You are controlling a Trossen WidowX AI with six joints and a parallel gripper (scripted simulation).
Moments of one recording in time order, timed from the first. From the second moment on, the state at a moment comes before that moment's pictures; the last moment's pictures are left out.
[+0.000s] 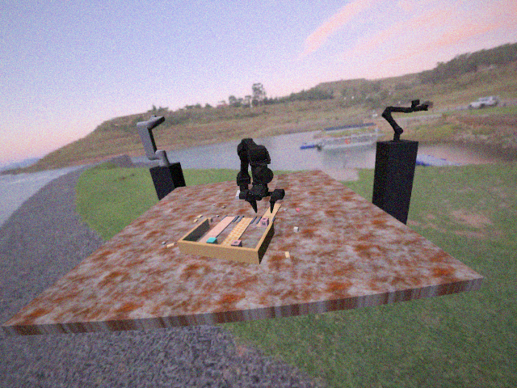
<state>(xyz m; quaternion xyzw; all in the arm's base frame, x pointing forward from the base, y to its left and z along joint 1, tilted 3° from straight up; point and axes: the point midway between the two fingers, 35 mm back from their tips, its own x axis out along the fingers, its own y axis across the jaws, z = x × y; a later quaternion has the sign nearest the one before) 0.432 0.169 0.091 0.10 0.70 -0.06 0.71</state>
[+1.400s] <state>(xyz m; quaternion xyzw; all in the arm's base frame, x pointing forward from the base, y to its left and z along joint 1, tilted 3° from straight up) 0.434 0.170 0.039 0.10 0.70 -0.06 0.70</state>
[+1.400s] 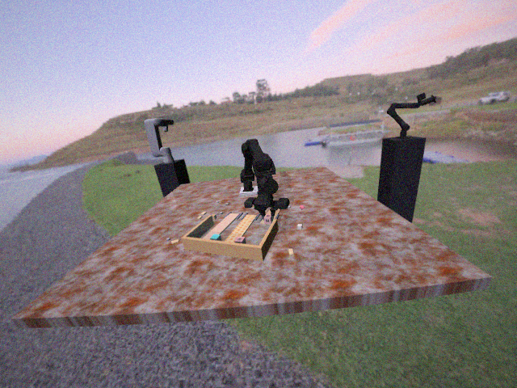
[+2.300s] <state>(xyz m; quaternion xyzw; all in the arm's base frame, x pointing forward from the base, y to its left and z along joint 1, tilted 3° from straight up) 0.383 0.148 0.076 0.09 0.70 -0.06 0.70</state>
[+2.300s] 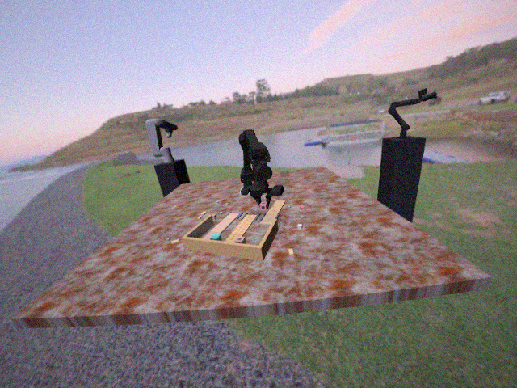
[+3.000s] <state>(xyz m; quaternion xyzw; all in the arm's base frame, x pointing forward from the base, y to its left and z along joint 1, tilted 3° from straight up) 0.325 0.125 0.080 0.09 0.71 -0.07 0.70</state>
